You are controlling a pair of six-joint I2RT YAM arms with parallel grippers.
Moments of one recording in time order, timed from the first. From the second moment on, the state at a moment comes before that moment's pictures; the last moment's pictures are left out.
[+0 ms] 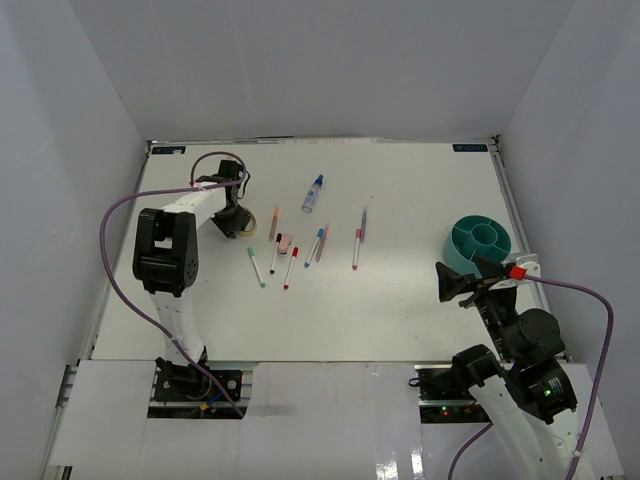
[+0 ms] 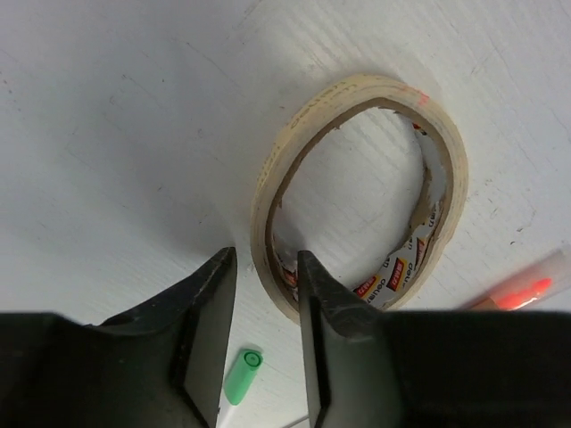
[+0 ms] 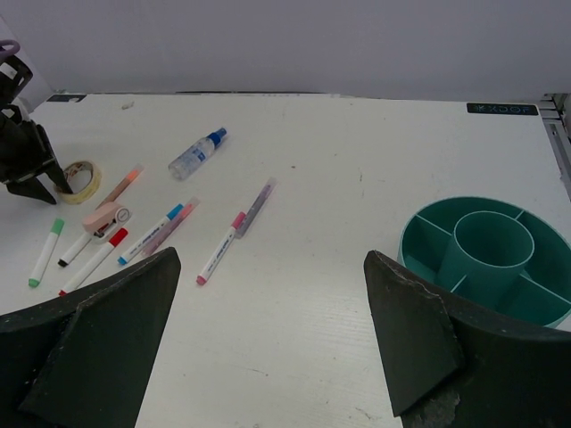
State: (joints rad) left arm -0.17 2.00 1.43 -0.68 -0.26 -0.90; right arm 0.45 0.01 0.54 -0.47 0.14 0.13
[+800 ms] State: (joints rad) left arm -0.30 1.45 1.16 -0.33 -0.03 -0.37; right arm 0.45 0.53 0.80 -0.47 -0.32 0.08
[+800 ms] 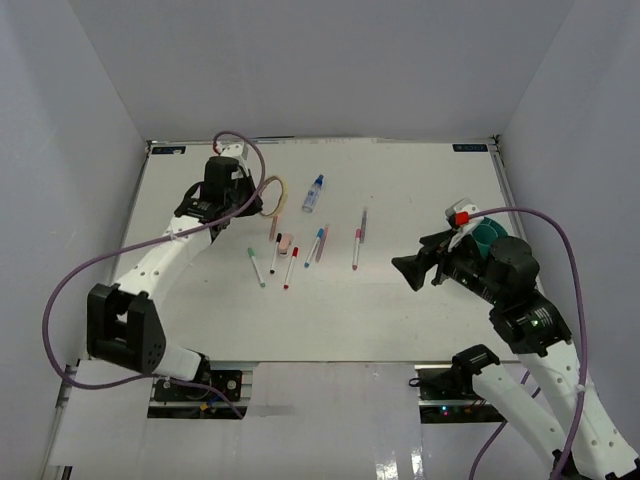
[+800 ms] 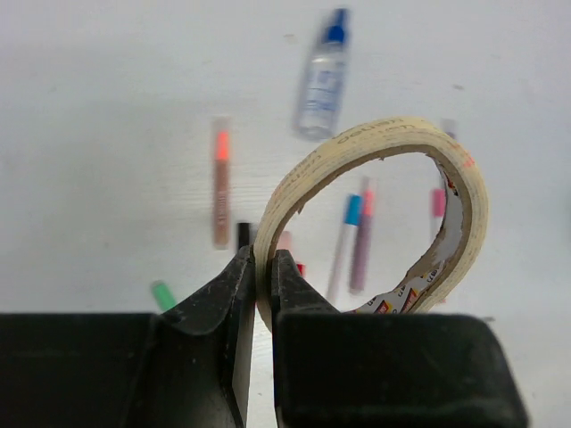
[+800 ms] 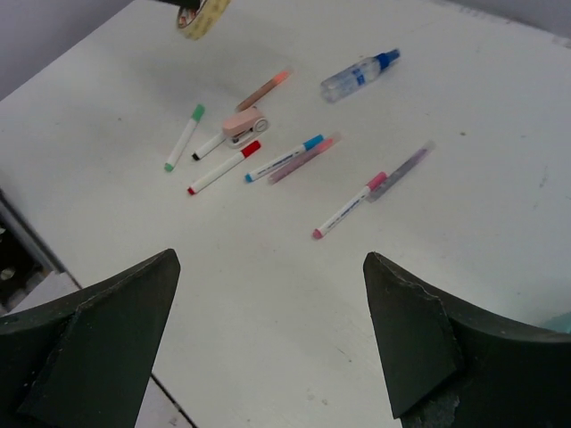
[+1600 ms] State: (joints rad) left arm -0.49 1.09 0.84 -0.10 0.17 -0.03; right arm 0.62 1.26 1.21 -0.21 -0.58 0.29
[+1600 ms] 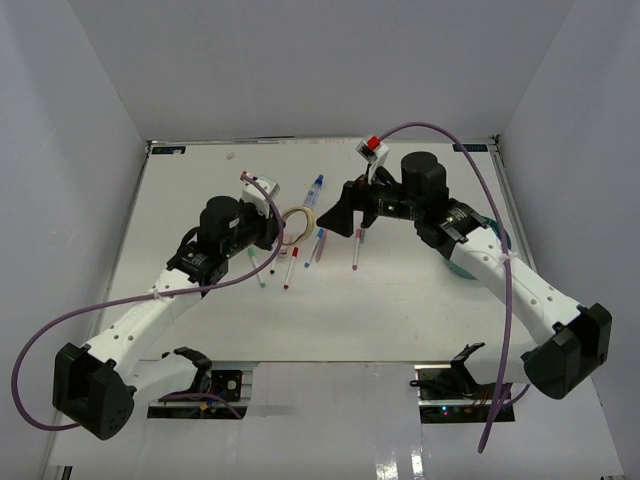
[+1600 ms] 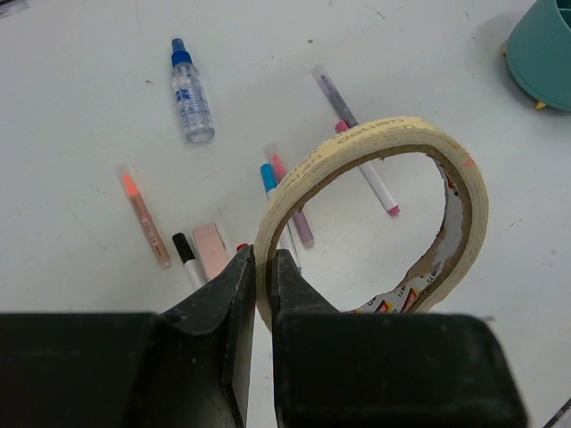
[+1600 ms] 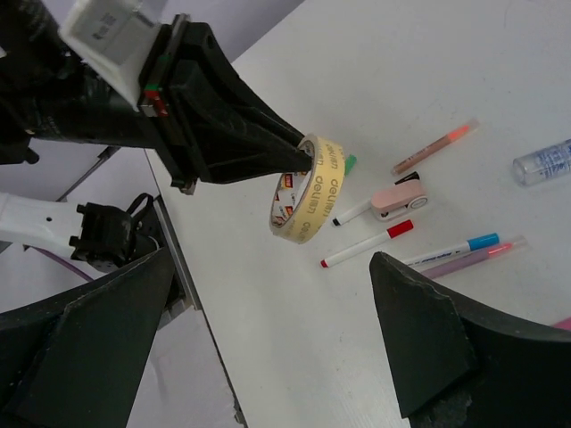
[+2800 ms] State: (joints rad) left arm -0.55 1.07 0.82 -0.05 0.10 0.03; right arm 0.71 1.55 1.33 -0.21 -0.48 0.33
